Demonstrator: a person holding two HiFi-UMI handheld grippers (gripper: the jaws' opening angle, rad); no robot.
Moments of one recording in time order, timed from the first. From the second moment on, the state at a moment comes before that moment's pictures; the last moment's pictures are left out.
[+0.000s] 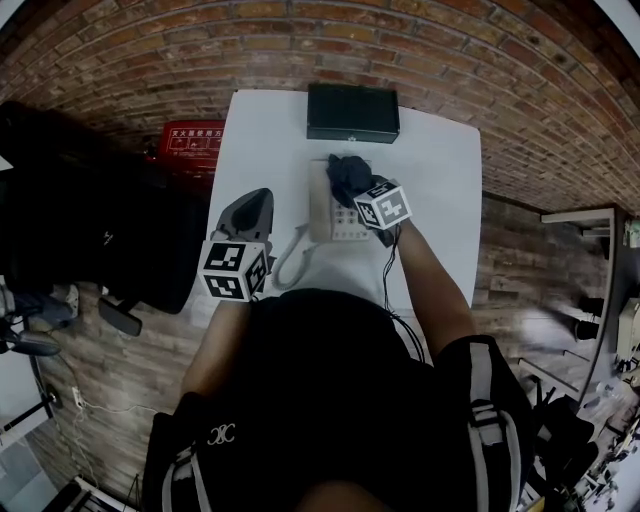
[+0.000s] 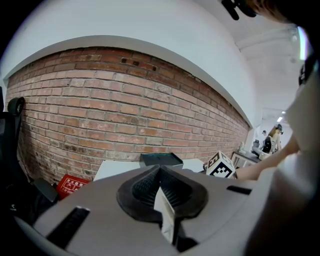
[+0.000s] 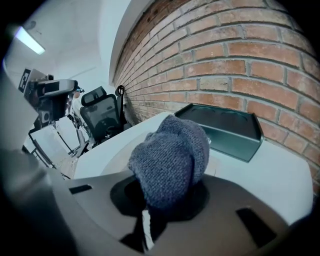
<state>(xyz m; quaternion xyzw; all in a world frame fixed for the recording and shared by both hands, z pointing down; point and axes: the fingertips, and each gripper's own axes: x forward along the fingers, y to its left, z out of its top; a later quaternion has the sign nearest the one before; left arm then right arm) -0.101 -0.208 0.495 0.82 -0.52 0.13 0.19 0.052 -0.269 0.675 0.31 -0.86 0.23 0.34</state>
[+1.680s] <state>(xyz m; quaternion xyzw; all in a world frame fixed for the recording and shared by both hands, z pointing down) -0.085 -0.210 0.501 0.84 -0.49 0.12 0.21 0.080 -0.154 0.705 0.31 -0.84 0.23 0.38</state>
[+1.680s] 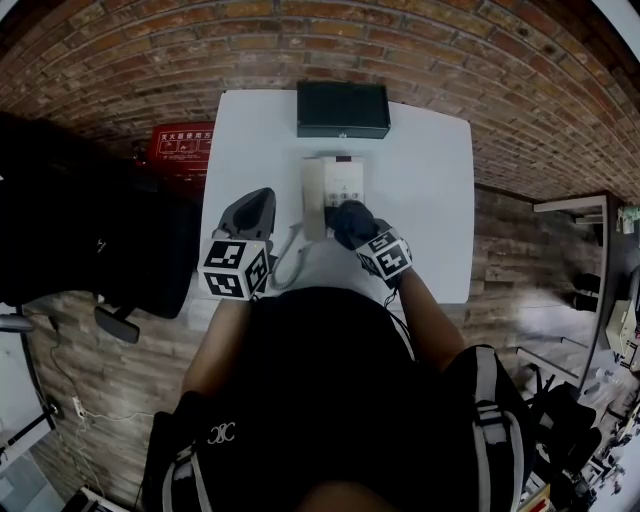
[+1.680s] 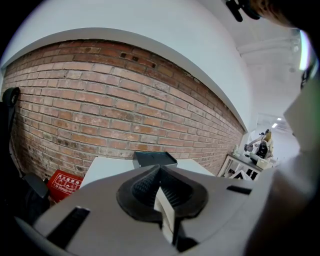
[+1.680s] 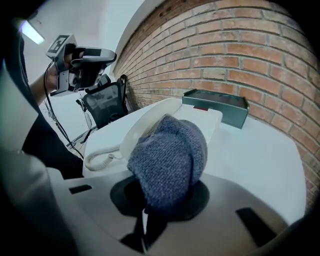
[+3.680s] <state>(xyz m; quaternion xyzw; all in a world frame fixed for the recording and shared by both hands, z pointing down) -0.086 -0.209 0.507 0.83 -0.49 0.12 0.22 0.102 -0.253 0.681 0.41 -0.81 0.28 0.30</state>
